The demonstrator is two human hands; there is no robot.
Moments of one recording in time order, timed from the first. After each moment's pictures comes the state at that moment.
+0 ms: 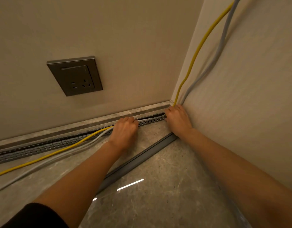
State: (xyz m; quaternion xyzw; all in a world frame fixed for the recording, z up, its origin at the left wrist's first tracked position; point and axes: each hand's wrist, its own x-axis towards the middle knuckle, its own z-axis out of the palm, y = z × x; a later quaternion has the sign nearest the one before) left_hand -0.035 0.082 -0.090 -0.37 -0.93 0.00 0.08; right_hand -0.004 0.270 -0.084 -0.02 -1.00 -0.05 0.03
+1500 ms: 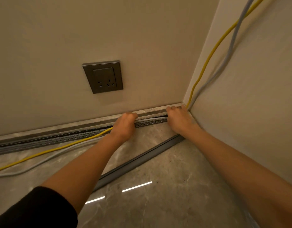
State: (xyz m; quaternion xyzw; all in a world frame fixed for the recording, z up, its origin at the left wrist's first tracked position) left_hand -0.030 0.044 -0.056 -0.21 -0.96 -0.15 -0.06; right_hand -0.001 0.225 -0.051 -0.03 -1.00 -0.07 -0.02
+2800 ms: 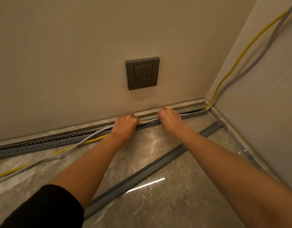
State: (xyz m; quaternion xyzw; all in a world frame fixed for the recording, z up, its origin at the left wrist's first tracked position) left_hand -0.043 -0.062 -0.063 -0.28 -0.96 0.07 -0.02; right_hand -0.015 0.092 -0.054 -0.03 -1.00 0.00 -0.04
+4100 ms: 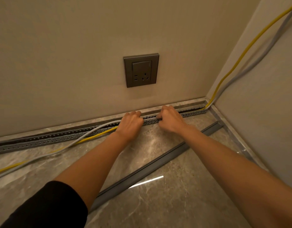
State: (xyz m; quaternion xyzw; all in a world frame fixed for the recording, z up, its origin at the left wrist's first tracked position) left_hand -0.041 -0.040 -0.064 -0.32 -0.94 0.11 -0.02; right_hand -0.014 0.104 -0.058 -0.03 -0.99 0.09 -0.06
